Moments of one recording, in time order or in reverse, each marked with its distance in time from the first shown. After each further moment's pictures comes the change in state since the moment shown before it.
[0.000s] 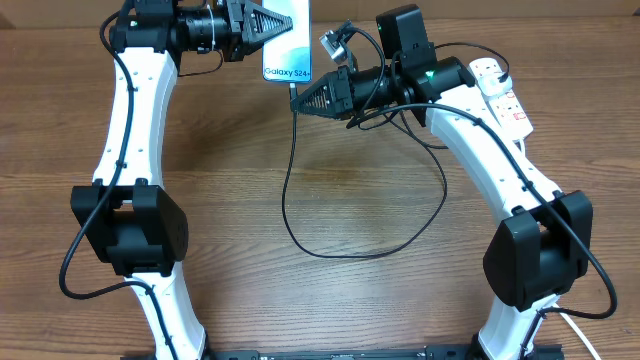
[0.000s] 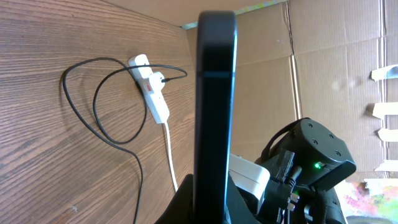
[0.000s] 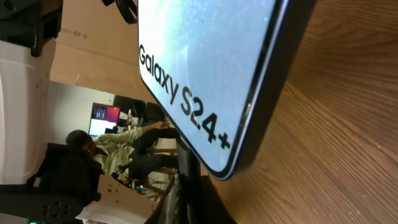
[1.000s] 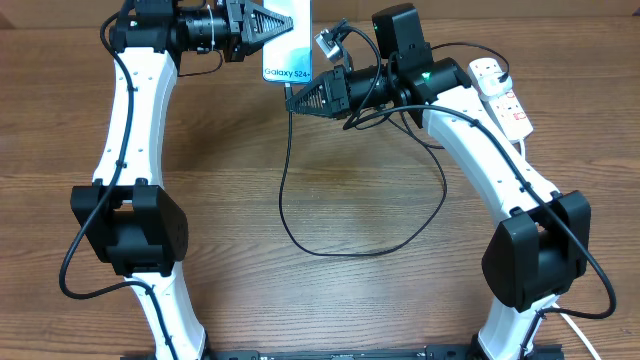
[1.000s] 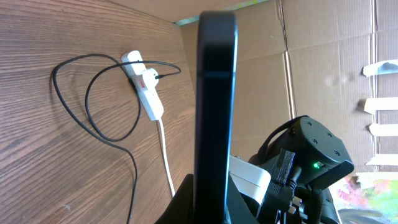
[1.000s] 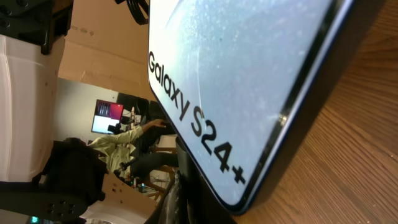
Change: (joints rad) left arm 0.000 0.000 0.000 0.000 0.030 -0.003; right arm 0.011 0.000 0.000 0.043 -0.012 0.020
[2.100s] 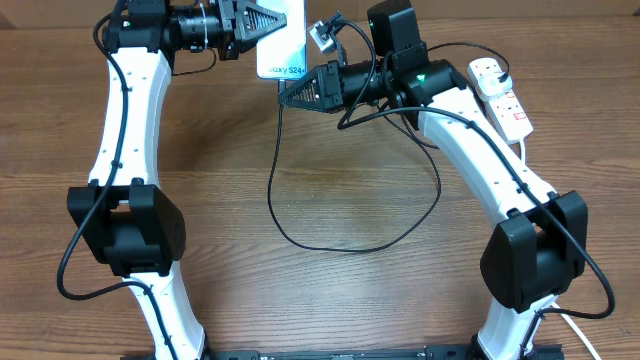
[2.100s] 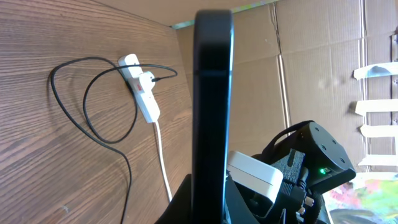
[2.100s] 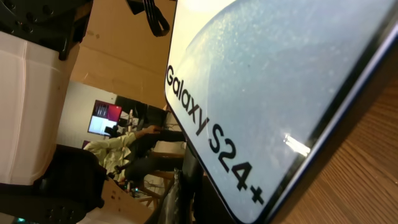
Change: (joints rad) left arm 0.019 0.000 0.000 0.011 0.027 -0.011; right arm 0.017 0.000 0.000 0.122 0.025 0.054
